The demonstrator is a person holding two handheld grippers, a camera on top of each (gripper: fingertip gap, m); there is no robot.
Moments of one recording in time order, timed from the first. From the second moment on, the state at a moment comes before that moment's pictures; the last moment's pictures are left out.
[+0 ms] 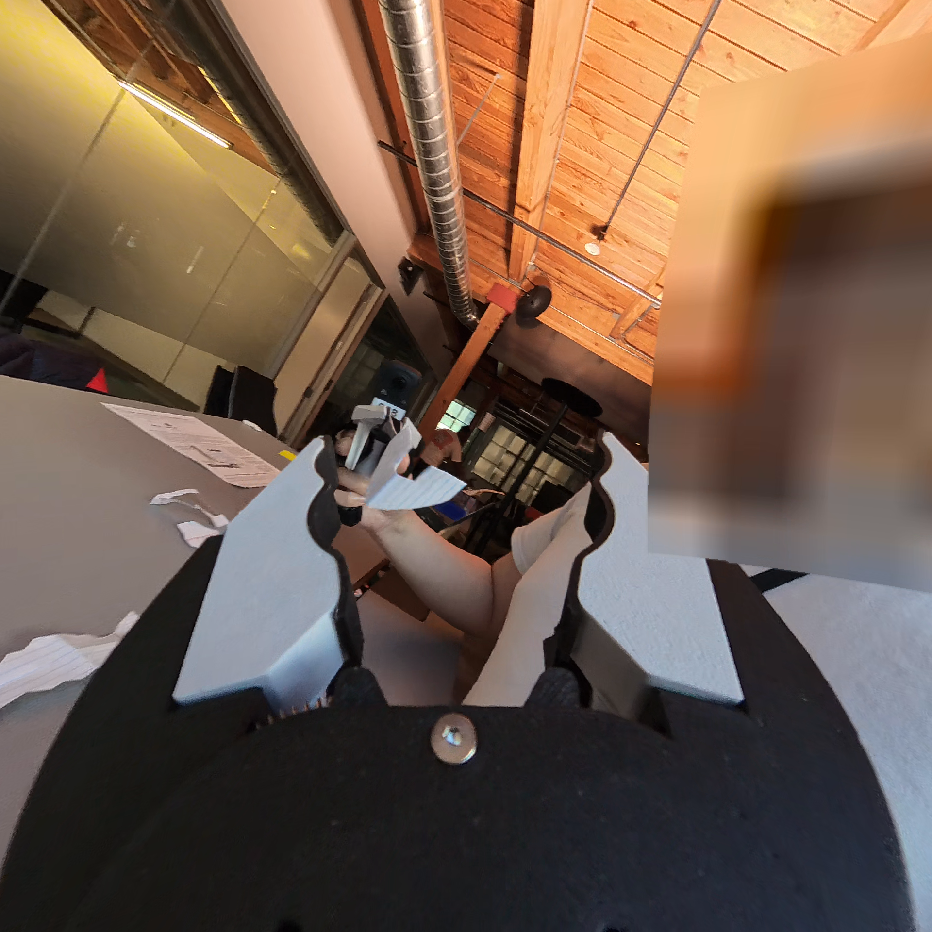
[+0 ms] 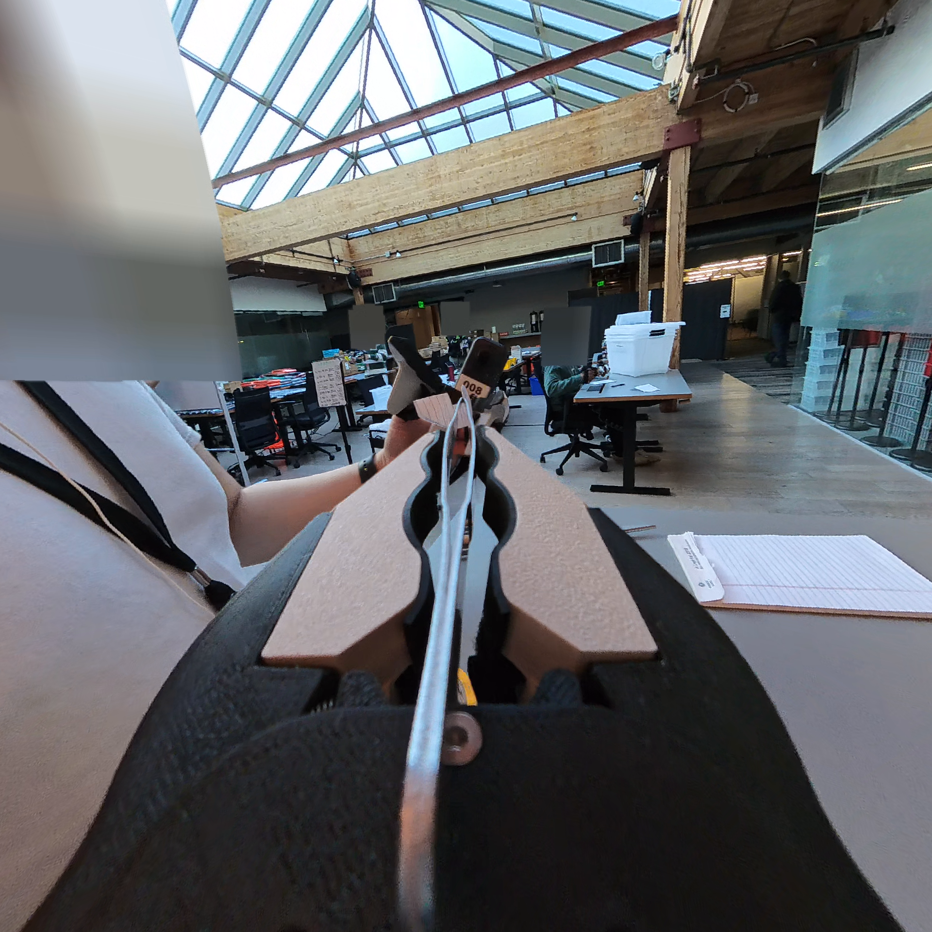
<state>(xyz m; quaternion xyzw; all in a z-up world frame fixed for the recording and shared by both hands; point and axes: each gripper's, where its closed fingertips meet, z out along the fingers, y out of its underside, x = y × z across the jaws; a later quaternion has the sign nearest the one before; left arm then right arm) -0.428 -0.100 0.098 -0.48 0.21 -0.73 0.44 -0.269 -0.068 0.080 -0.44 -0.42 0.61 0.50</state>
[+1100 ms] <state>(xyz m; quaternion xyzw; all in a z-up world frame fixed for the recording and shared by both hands) -0.379 -0.081 0.011 -0.66 0.20 -0.65 0.32 -0.265 -0.062 0.057 -0.50 -0.45 0.55 0.49</state>
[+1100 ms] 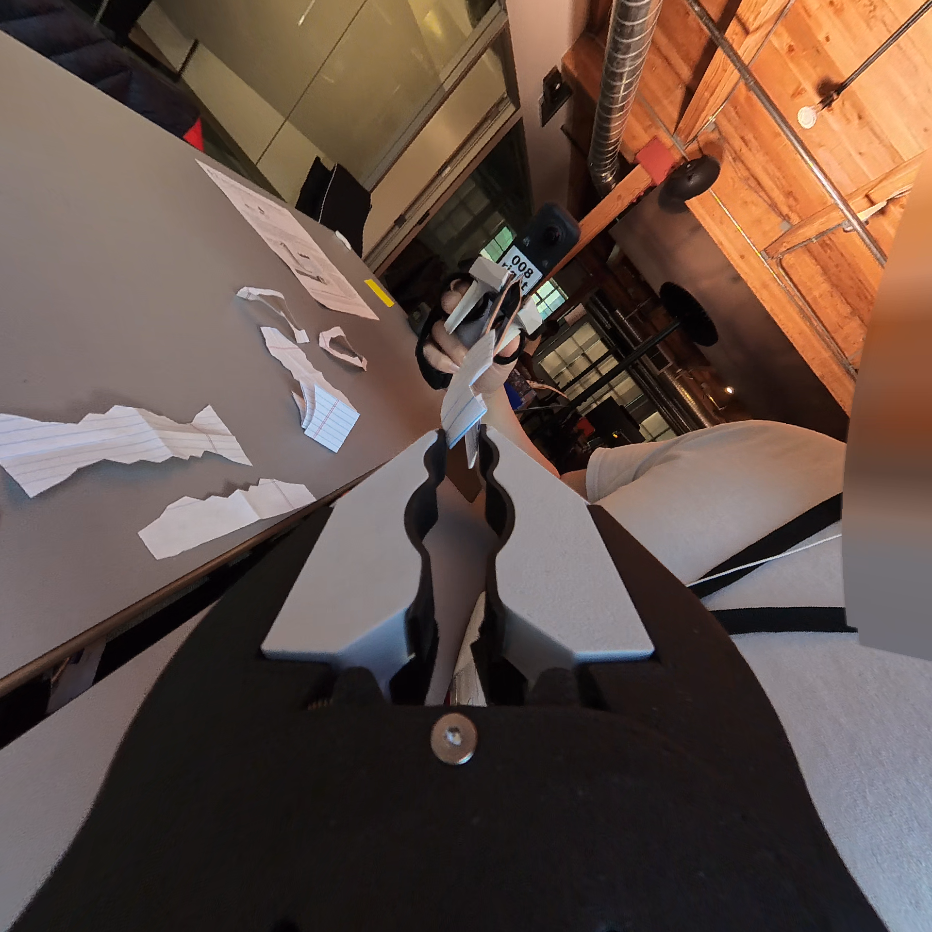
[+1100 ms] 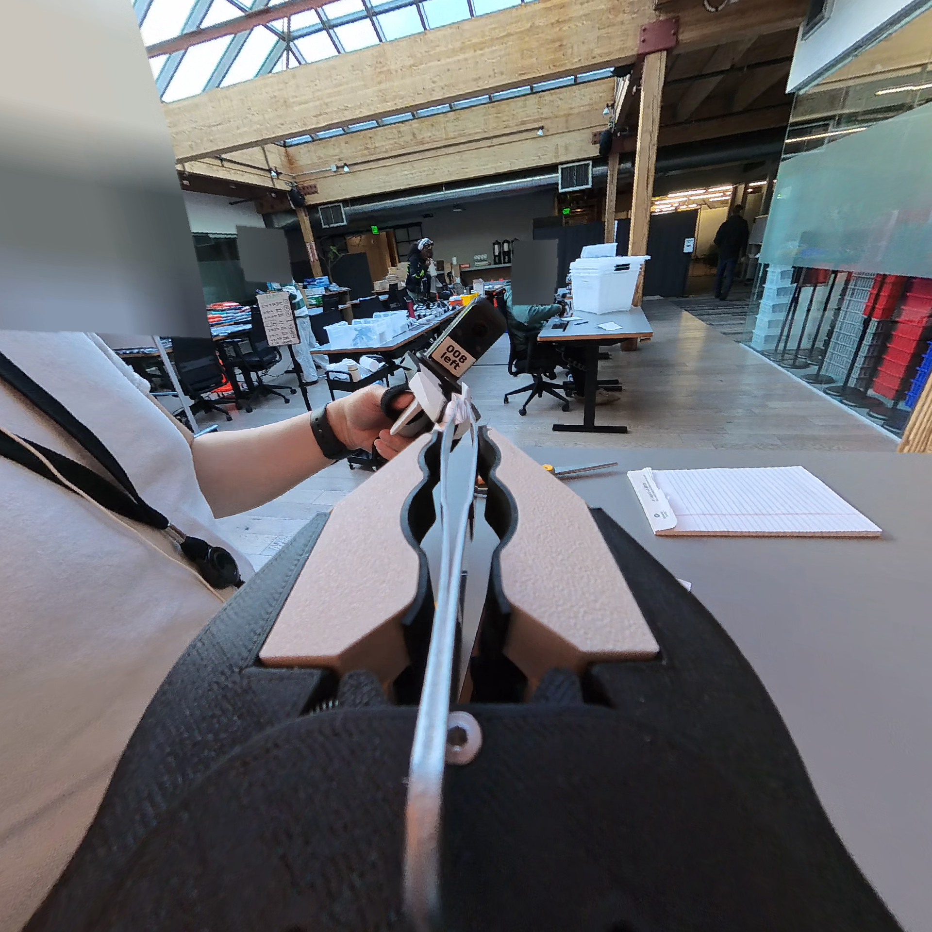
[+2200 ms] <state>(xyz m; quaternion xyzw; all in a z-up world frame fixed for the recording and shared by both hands) -0.290 -0.121 0.094 -0.49 0.39 -0.73 0.26 -0.191 -0.122 0.125 -0.40 -0.64 0.48 0.44</state>
